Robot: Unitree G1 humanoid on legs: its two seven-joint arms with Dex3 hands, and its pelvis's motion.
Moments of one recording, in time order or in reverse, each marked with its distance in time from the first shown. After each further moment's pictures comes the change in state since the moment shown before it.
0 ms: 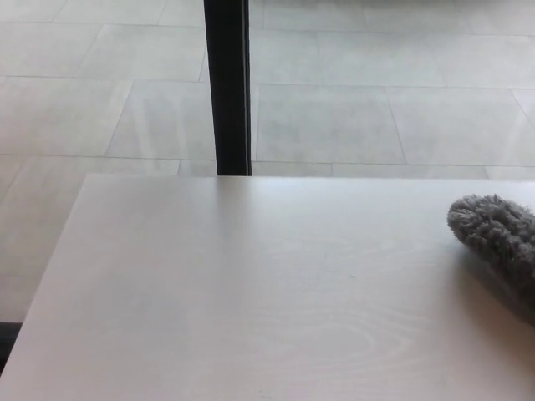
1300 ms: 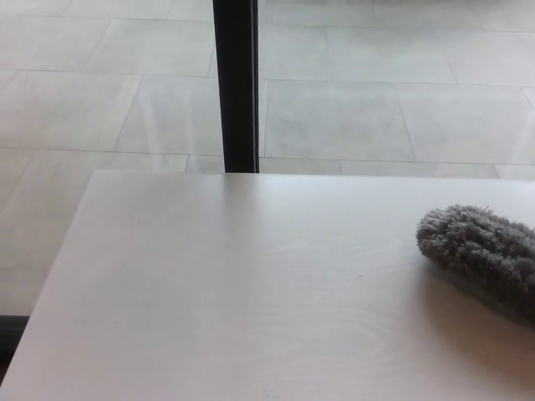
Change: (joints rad) left_arm -0.003 0.000 0.018 0.002 -0.006 0.000 -0.001; right_arm 0.550 -0.167 -0.654 -0.711 0.301 -0.168 0.391
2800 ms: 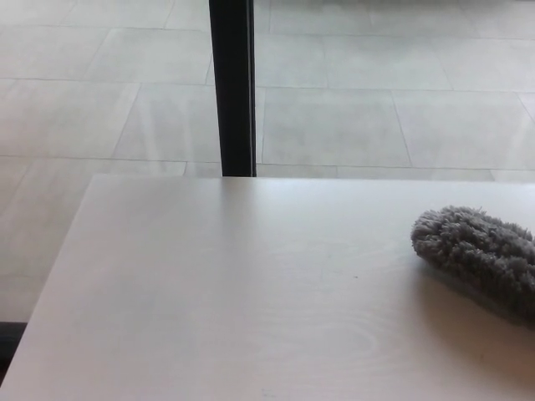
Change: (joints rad) left_arm 0.058 0.001 0.088 -0.001 -0.023 0.000 0.003; right_arm 0.131 0.199 -0.738 0.673 0.573 -0.045 0.165
